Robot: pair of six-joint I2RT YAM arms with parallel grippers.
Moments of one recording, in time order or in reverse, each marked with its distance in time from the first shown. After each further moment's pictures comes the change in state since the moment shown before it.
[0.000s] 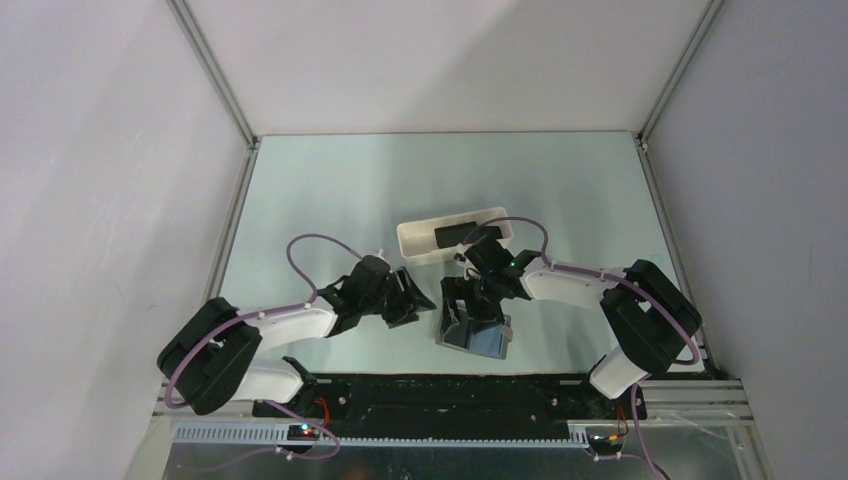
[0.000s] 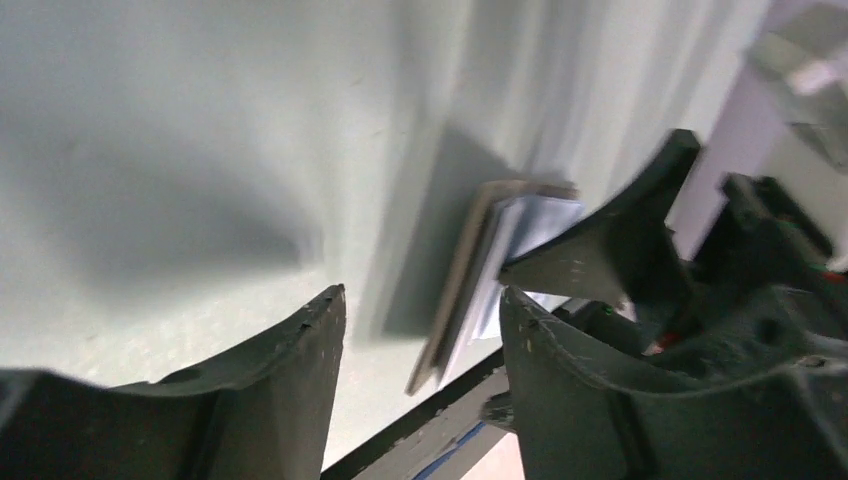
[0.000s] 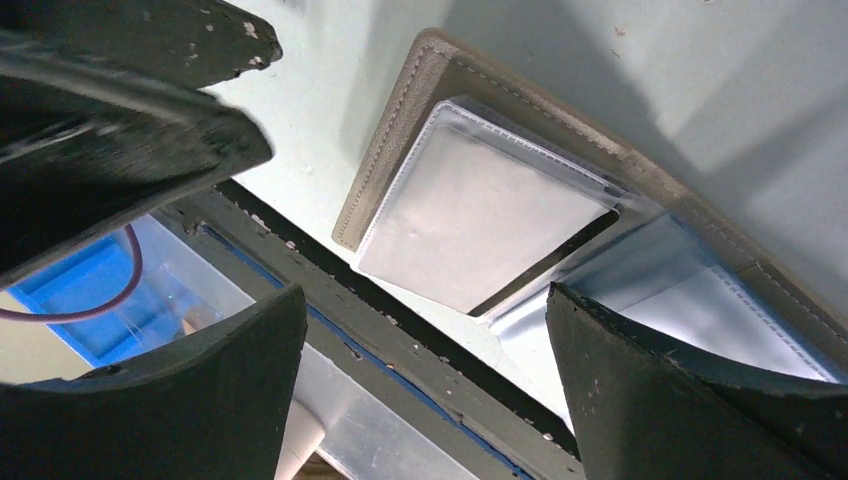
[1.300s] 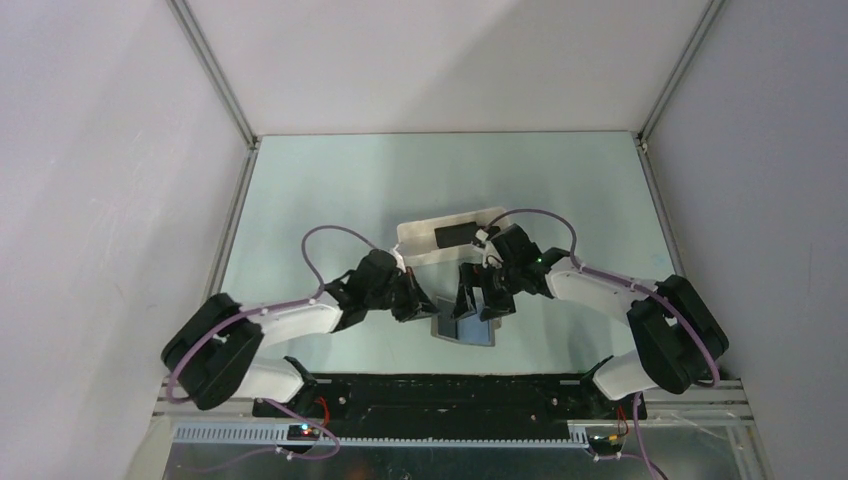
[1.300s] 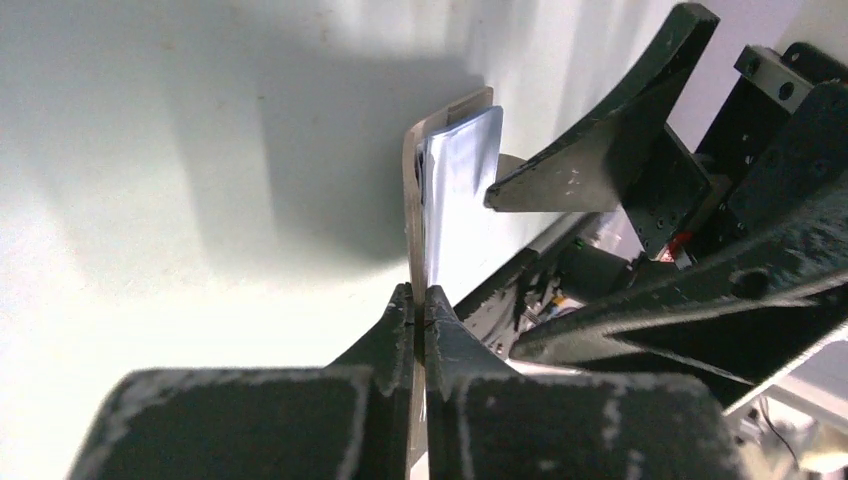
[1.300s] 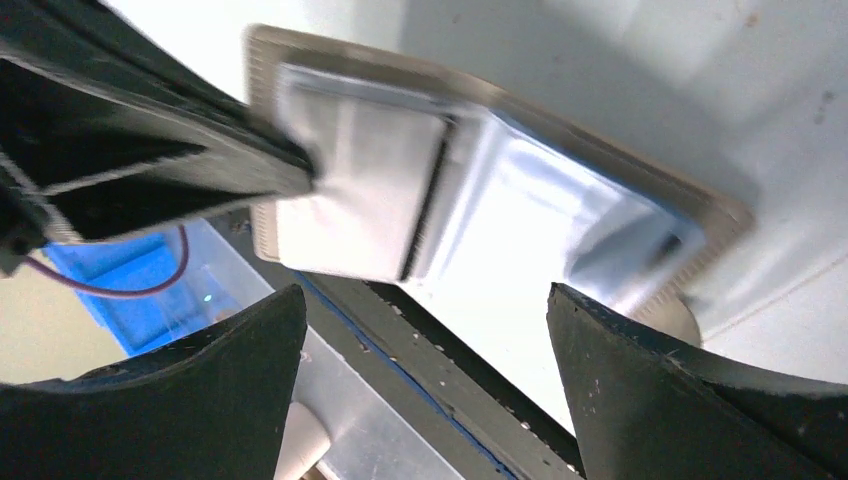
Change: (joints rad) left arm -0.028 0.064 0.039 0.166 0.183 0.026; right arm -0.137 -0.131 -0.078 0.074 -0.109 -0.054
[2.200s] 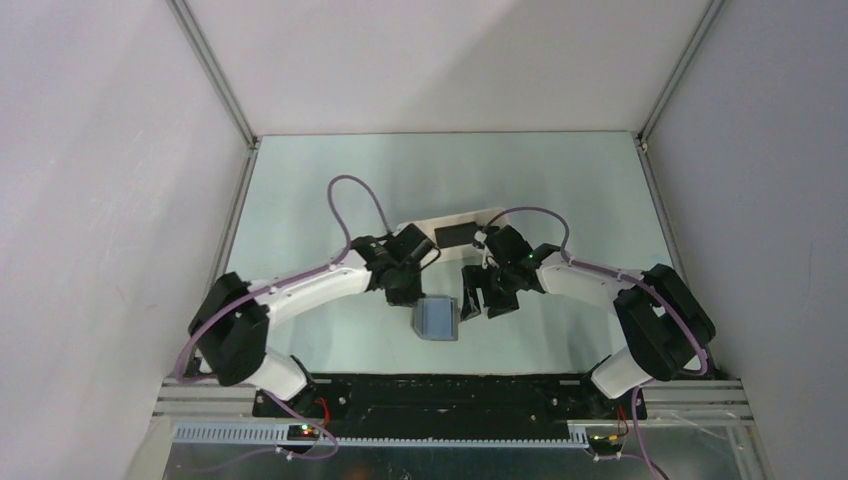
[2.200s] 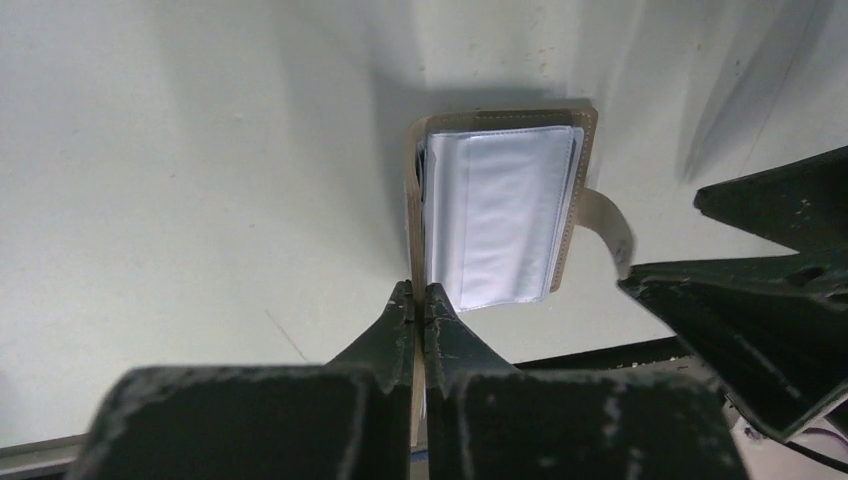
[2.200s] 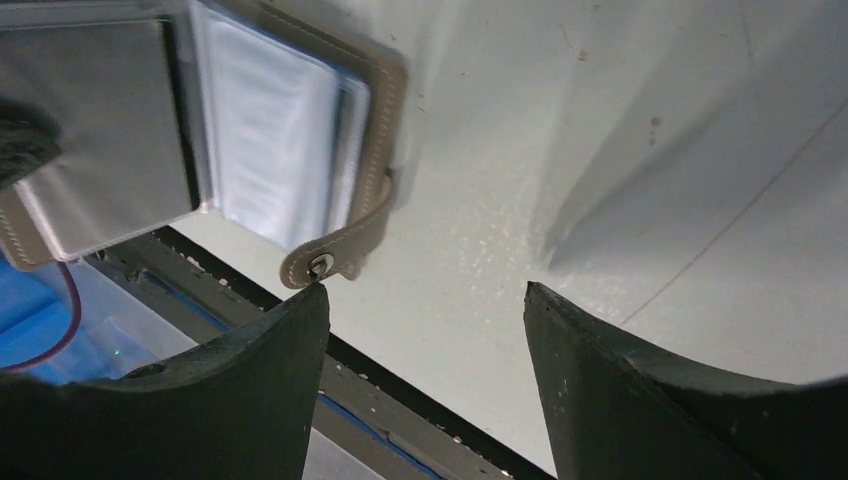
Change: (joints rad) left arm -0.088 0.081 0.518 -0.961 -0.457 0.234; right arm 0.013 0.071 0.048 -0.101 0.206 -0.080
